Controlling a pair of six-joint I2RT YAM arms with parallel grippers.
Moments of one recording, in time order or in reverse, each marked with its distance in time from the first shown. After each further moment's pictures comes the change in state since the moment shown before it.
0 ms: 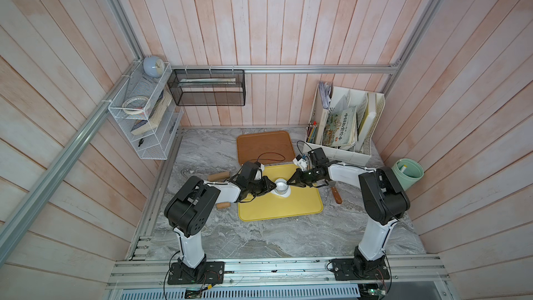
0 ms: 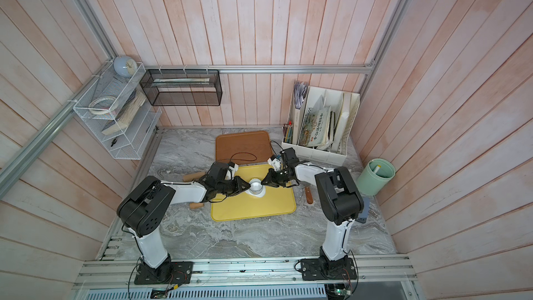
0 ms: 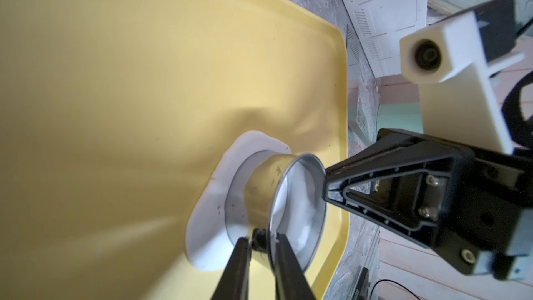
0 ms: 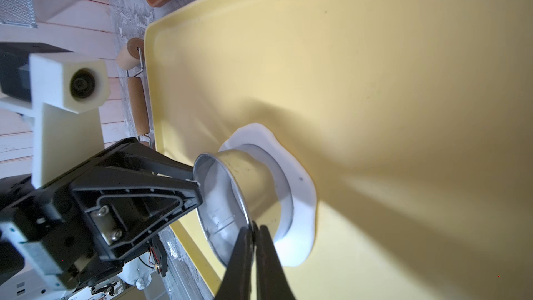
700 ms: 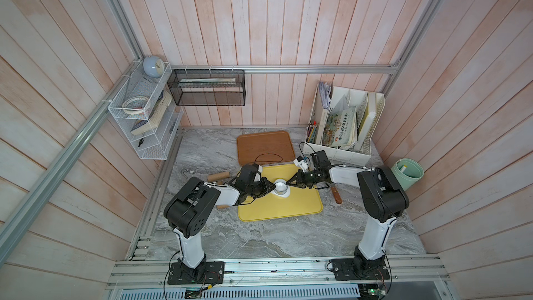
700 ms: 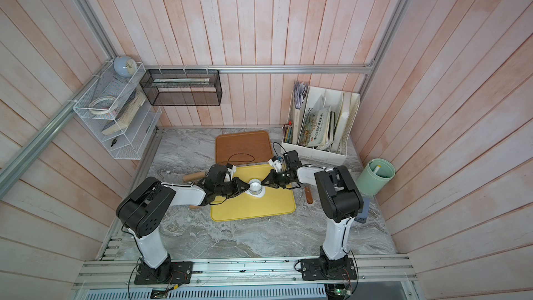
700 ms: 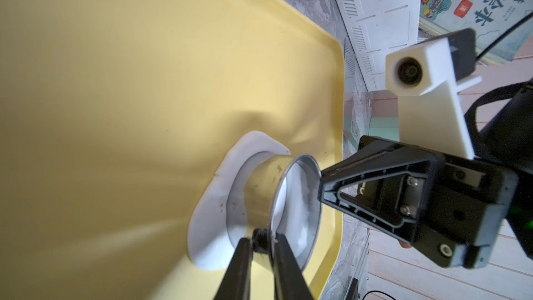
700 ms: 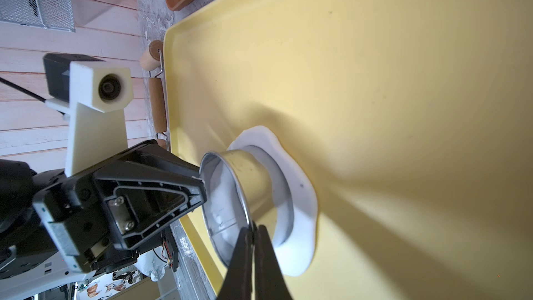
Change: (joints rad) left arm -0.005 -0.002 -0.055 0.079 -0.026 -0.067; right arm -0.025 0.034 -0.056 0.108 -0.081 0.017
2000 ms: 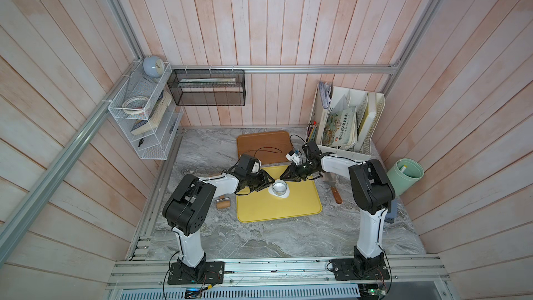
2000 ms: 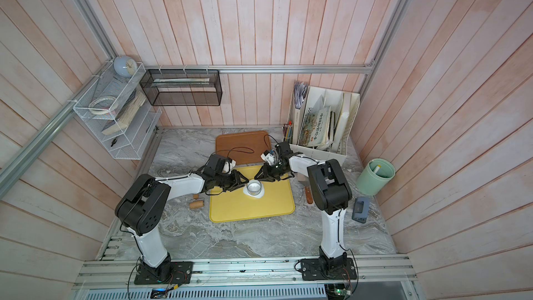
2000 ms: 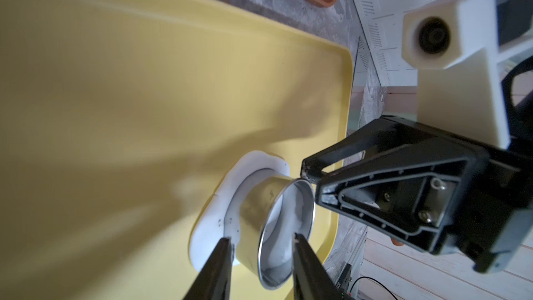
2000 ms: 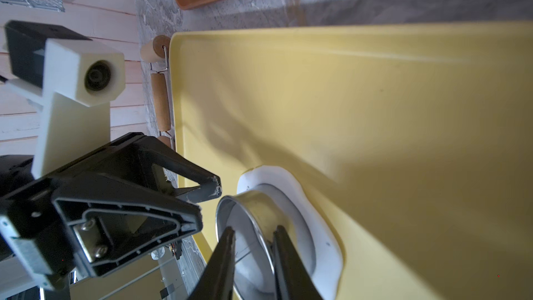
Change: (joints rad) left arm 0.061 0.002 0.200 -0.321 0.097 0.080; right arm 0.050 0.118 0.297 -0.243 -0.031 -0.097
